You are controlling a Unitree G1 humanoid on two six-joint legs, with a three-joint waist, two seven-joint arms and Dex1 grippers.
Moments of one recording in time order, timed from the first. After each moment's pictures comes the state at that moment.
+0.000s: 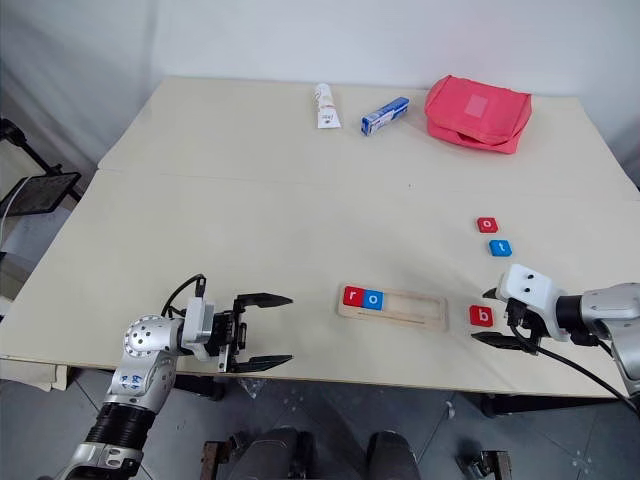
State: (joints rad) left arm -0.22 0.40 -0.02 0.13 -0.43 -0.27 -1.33; right arm -0.22 -1.07 -0.03 0.19 0.18 0.15 1.24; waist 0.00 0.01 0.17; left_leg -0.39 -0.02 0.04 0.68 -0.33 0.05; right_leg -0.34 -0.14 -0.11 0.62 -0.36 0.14
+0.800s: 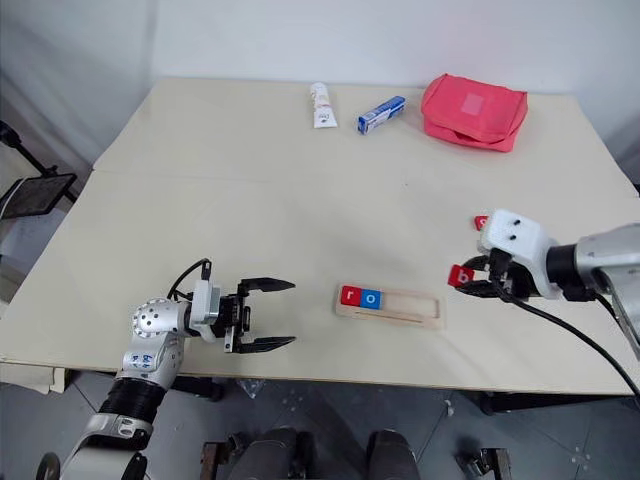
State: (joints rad) left arm -0.37 0.39 -0.04 0.35 -0.42 -0.37 -1.37; right arm -0.46 -1.14 0.01 -0.24 0.30 0.71 1.21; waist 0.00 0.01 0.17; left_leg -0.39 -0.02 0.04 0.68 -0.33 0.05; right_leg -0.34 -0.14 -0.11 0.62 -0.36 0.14
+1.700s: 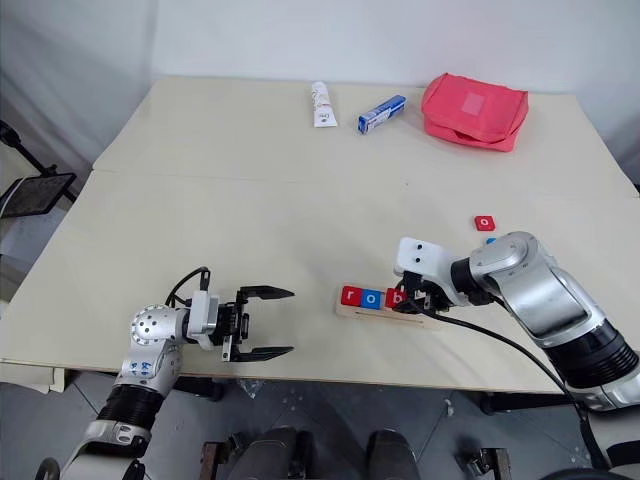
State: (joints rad) left arm -0.31 0.39 -0.04 0.31 -0.42 -0.39 -1.38; right arm -0.64 -0.93 0.37 -0.20 0.16 0.74 1.19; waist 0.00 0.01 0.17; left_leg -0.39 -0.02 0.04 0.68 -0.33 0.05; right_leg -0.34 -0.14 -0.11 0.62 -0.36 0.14
